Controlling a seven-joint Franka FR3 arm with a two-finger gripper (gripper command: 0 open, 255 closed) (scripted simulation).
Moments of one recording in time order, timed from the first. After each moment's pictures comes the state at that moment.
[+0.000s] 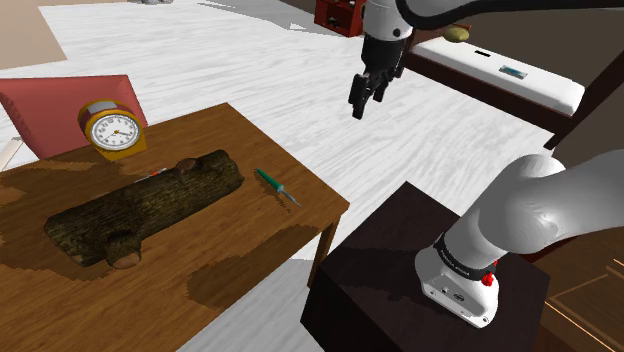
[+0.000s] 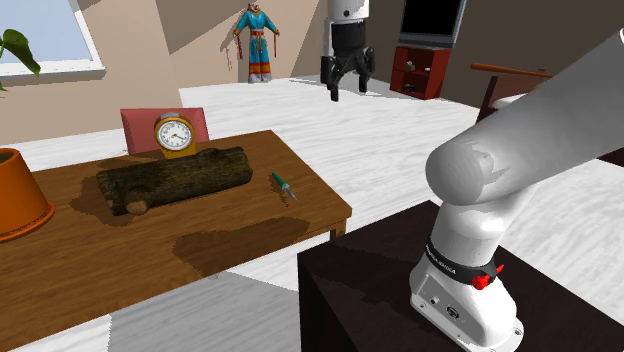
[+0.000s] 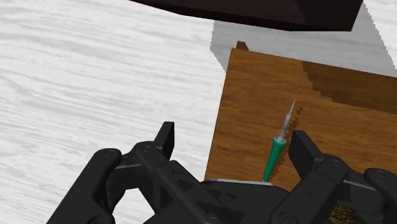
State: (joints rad) arm -0.01 -0.62 0.15 -2.42 -0.01 1.78 0.01
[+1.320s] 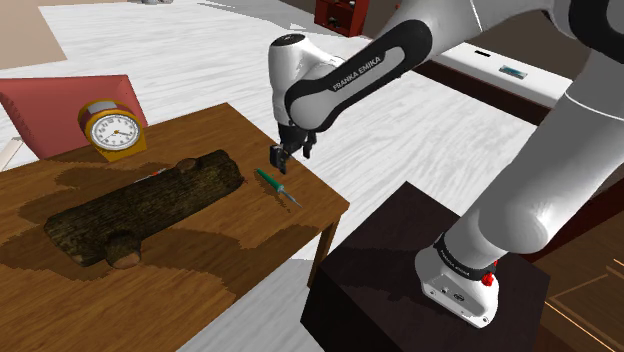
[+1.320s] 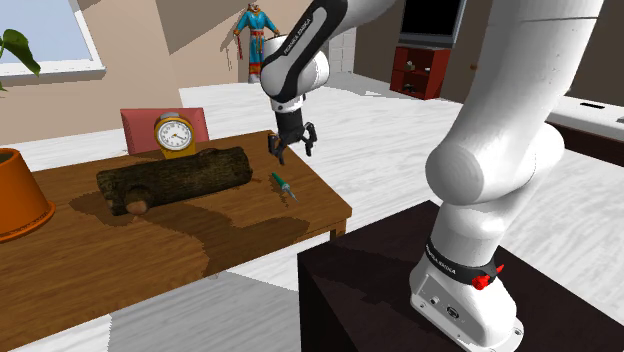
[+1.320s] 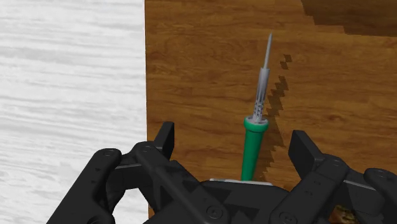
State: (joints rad) arm 0.00 0.09 0.32 -2.30 -0.12 2.28 0.40
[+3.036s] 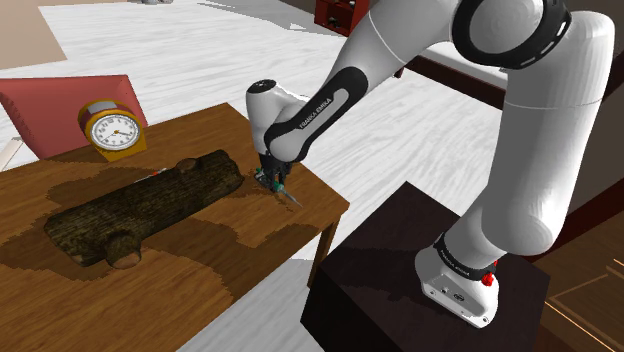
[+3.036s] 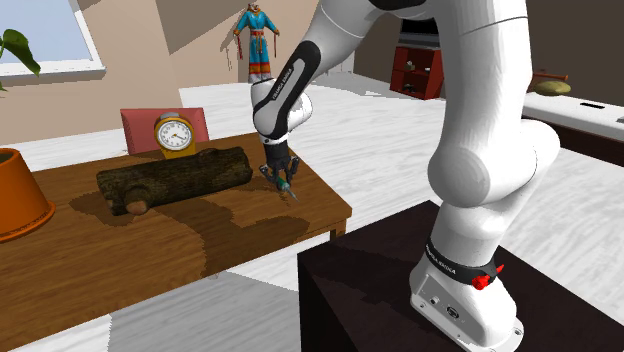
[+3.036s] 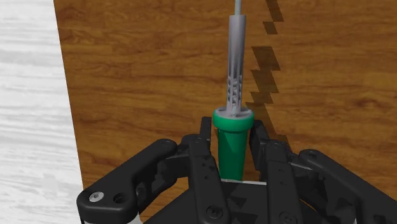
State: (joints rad) arm 0.06 0.44 0.27 -2.12 -0.26 2.42 0.56
